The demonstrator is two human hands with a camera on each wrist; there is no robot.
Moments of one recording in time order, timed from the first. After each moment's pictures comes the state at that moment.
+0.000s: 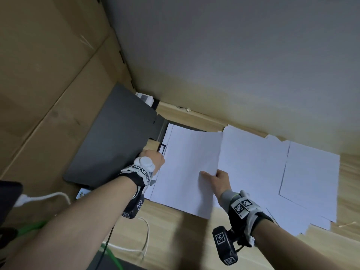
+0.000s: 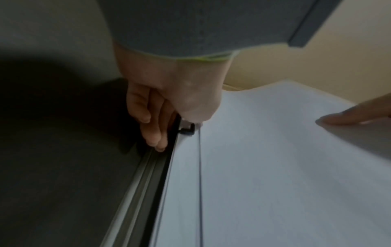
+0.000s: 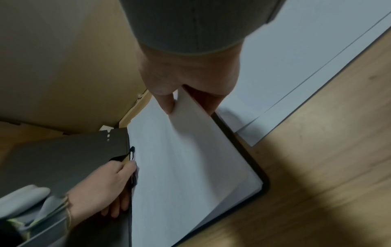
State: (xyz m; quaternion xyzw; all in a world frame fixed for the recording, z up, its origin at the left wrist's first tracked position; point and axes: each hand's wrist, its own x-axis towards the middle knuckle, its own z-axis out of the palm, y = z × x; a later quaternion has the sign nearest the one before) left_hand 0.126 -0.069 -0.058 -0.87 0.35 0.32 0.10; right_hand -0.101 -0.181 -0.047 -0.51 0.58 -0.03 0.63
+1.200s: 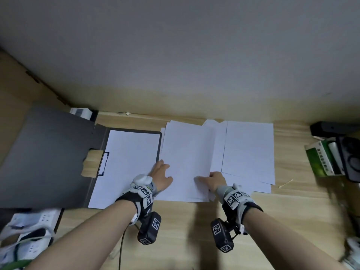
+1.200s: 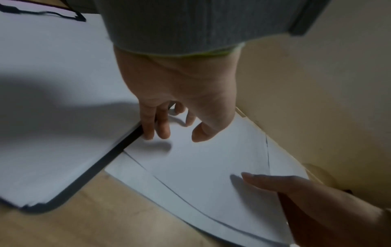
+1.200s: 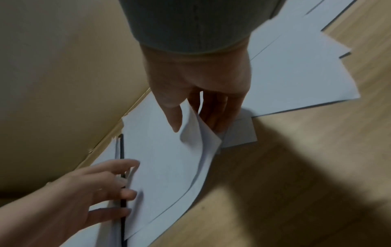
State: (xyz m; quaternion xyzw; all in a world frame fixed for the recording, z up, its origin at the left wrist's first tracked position) left_hand -0.079 -0.164 -0.047 -0.80 0.41 0.44 -0.07; right_hand -0.277 -0.277 -0.054 -0.52 0.65 0.04 0.55
